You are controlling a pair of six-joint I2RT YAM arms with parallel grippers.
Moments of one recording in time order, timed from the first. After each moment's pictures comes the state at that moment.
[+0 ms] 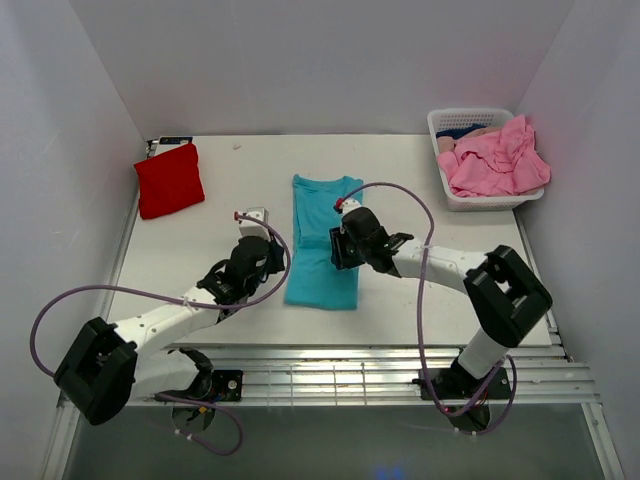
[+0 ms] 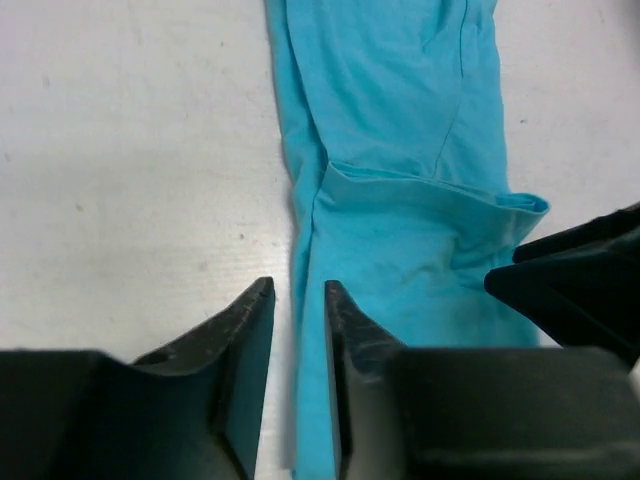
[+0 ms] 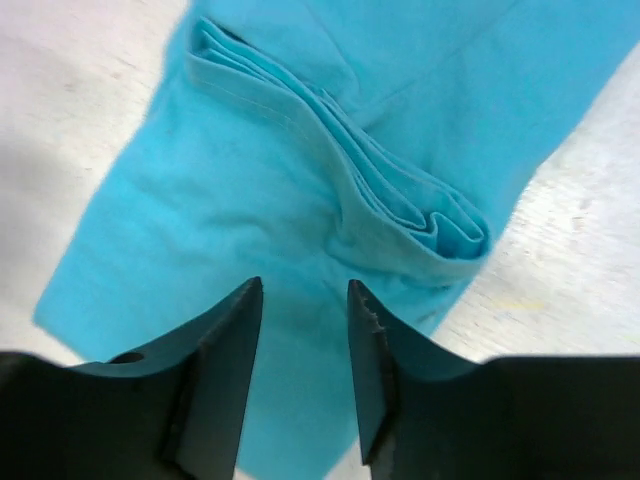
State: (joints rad) left arm -0.68 1.16 0.54 0.17 -0.38 -0.49; right arm 0.77 1.67 0.95 -0.07 0.02 0.35
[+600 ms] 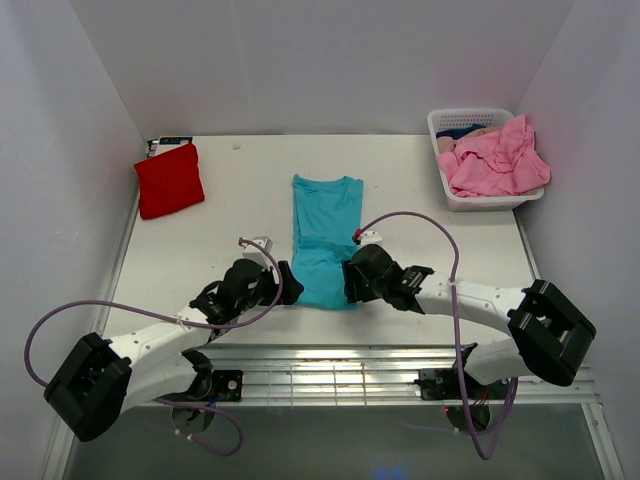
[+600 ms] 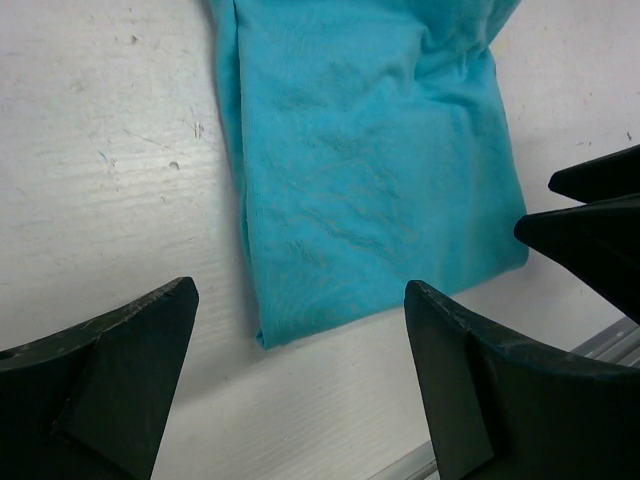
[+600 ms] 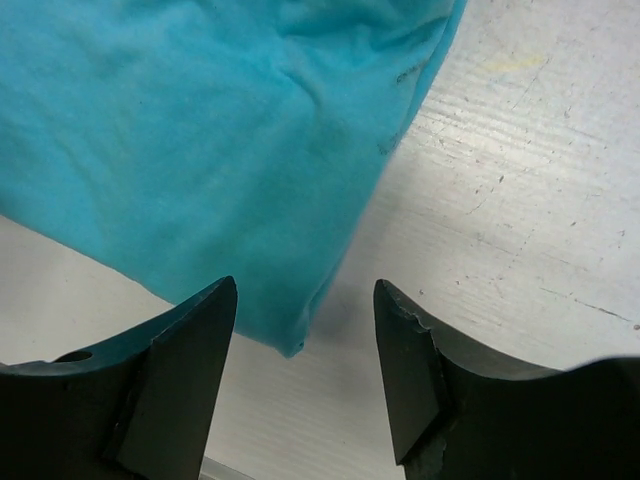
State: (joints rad) left arm -0.68 1.03 0.34 0.14 -0.07 -0.59; right arm 0.92 1.36 0.70 -0.19 0.22 0.52
